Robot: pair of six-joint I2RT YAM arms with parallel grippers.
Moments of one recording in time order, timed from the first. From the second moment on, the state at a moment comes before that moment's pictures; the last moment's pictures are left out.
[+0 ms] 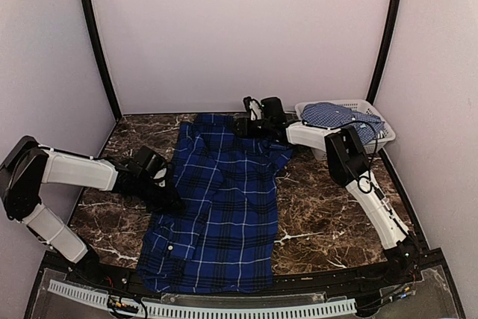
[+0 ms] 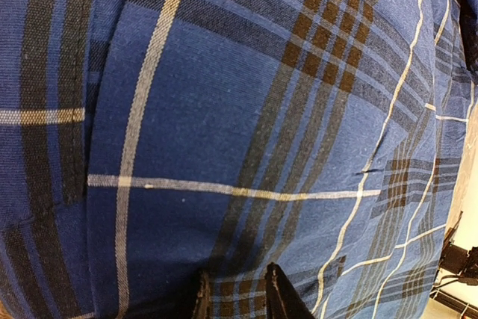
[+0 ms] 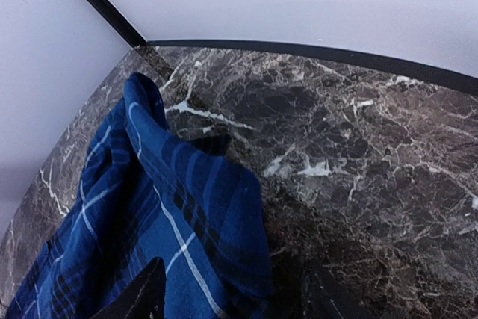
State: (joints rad) left arm -0.55 1.51 0.67 -0.24 0.28 -0.76; right arm 0.54 2.77 2.33 0.03 -0.45 0.37
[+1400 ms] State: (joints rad) left arm -0.55 1.51 0.69 -0.26 0.29 -0.74; right arm 0.48 2.65 2.33 -0.24 -0.25 0.35
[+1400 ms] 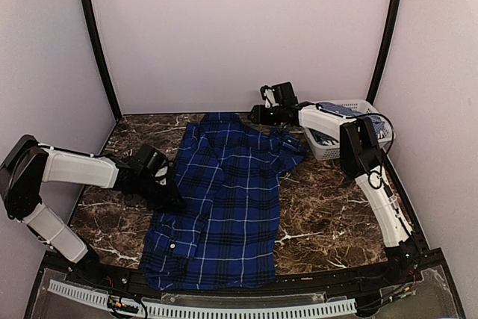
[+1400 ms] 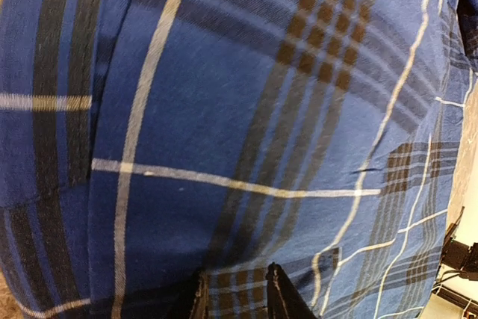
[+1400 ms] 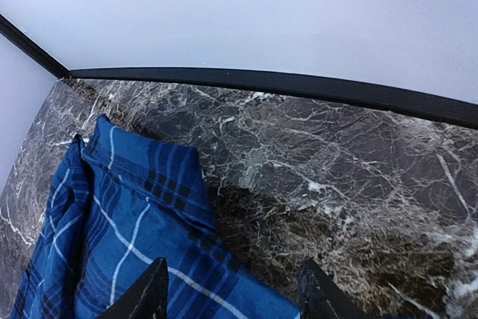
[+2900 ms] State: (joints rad) left arm -0.30 2.30 1.72 -0.29 0.14 -0.59; right arm 0.66 2.27 1.68 -0.36 -0.07 0.36
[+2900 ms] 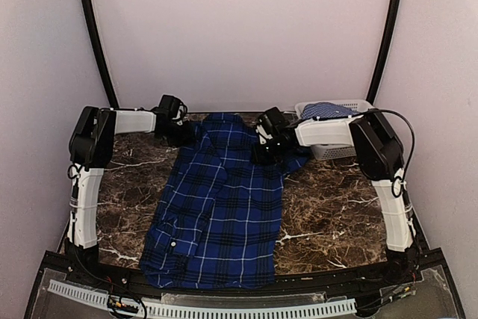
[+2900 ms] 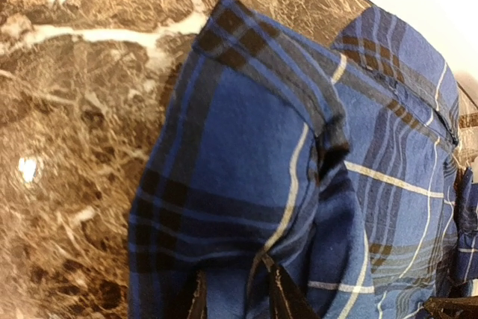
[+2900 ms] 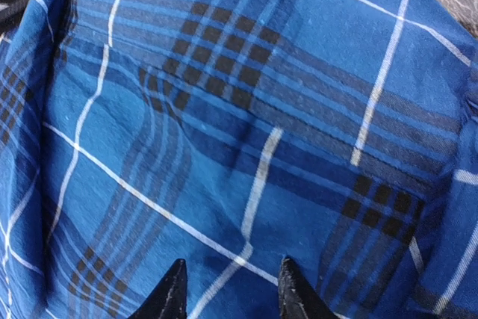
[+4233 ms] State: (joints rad) left arm -0.36 2.41 1.96 -0.39 0.18 -0.45; right arm 0.76 2.23 1.73 -0.40 -0.23 0.36
